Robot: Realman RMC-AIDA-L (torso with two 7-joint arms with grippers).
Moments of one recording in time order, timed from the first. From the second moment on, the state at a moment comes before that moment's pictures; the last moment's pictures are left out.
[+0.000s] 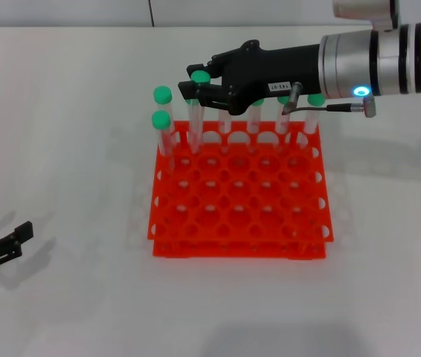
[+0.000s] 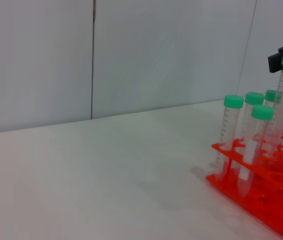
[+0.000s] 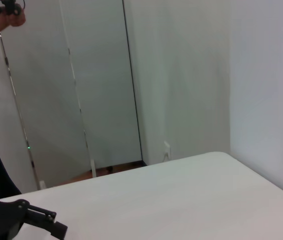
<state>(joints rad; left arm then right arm) 0.11 -2.08 0.92 1.01 1.63 1.35 -1.30 0.82 2.03 -1.47 -0.69 -1.45 -1.06 1.55</state>
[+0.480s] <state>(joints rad) 0.09 -2.08 0.92 1.01 1.63 1.35 -1.30 0.82 2.02 -1.55 -0.72 -1.46 -1.01 1.55</state>
